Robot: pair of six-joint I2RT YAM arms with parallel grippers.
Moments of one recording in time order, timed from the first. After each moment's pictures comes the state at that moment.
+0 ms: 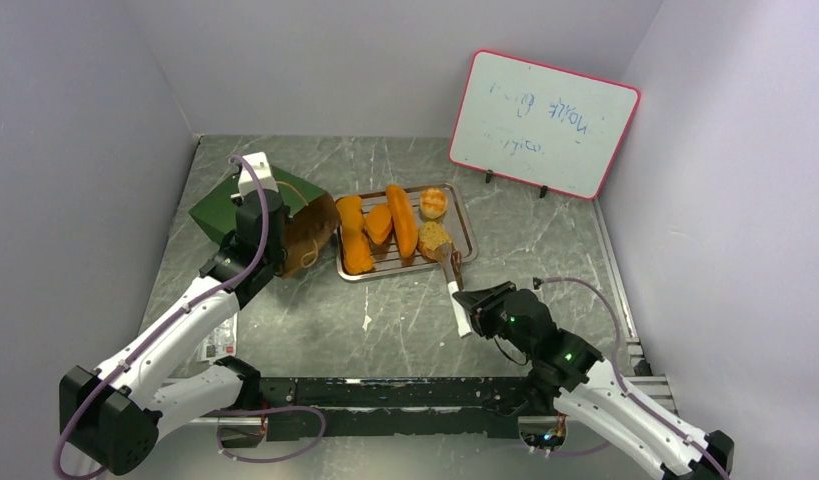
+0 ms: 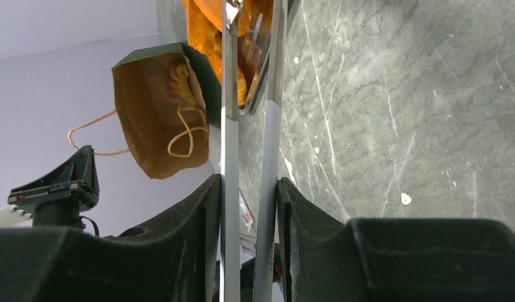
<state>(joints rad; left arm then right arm) -0.49 1.02 0.81 -0.03 -0.78 -0.21 0.78 0.39 0.26 -0.40 0.23 1.63</state>
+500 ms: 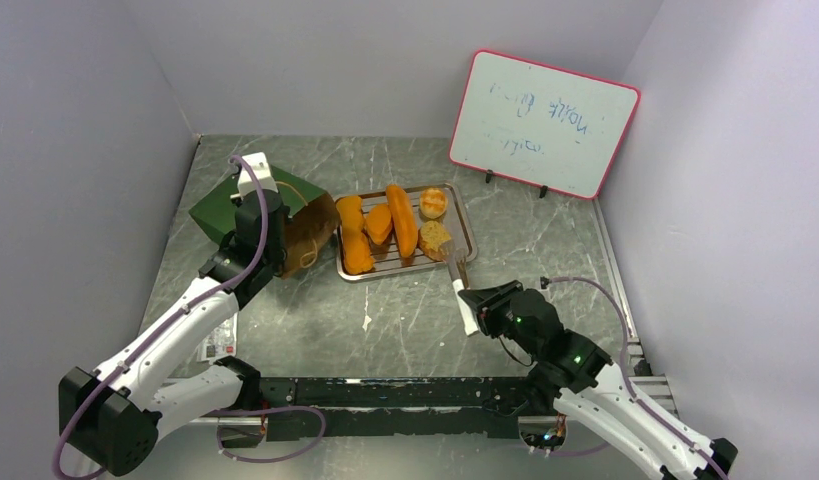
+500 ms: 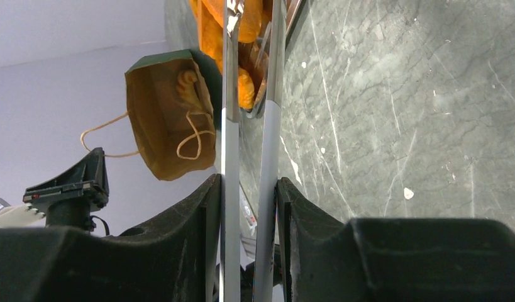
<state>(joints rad) -0.49 1.01 0.81 -0.04 -0.78 -0.21 0.78 0.34 0.32 -0.50 0.26 1.62</state>
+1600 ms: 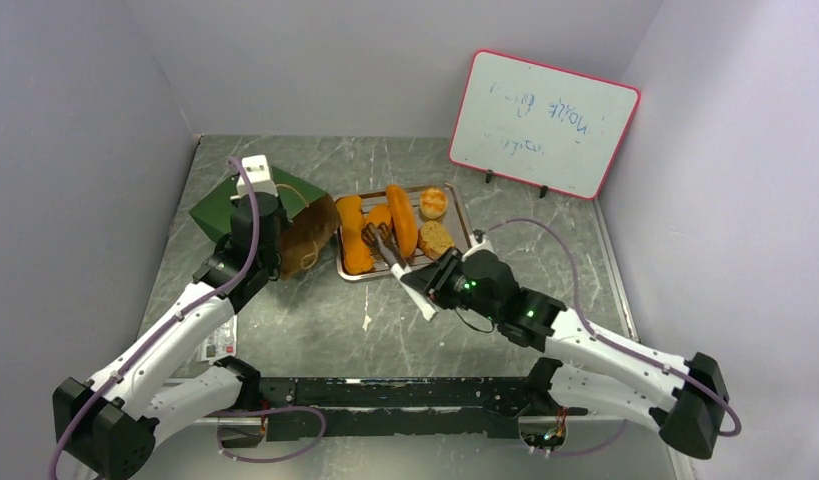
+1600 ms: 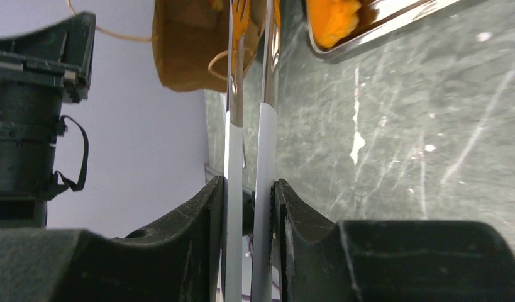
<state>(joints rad) -0.49 0.98 0.81 -0.09 -0.71 -0.21 0.91 0.87 0.60 -0.16 0.13 1.28</state>
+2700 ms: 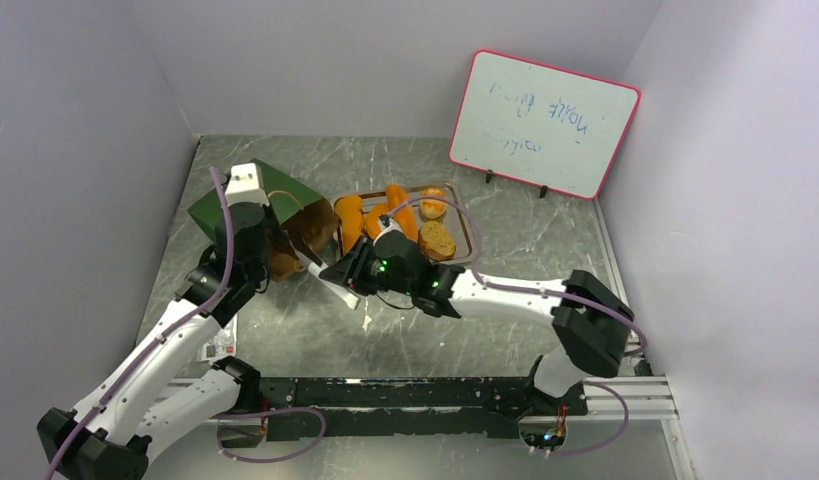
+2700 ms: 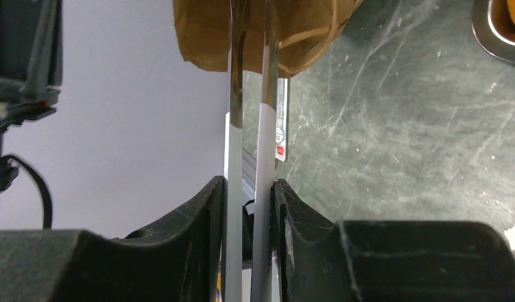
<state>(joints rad) -0.49 0.86 0.81 -0.21 -0.63 -0.24 1.07 1.54 0.94 0.23 0.01 1.26</state>
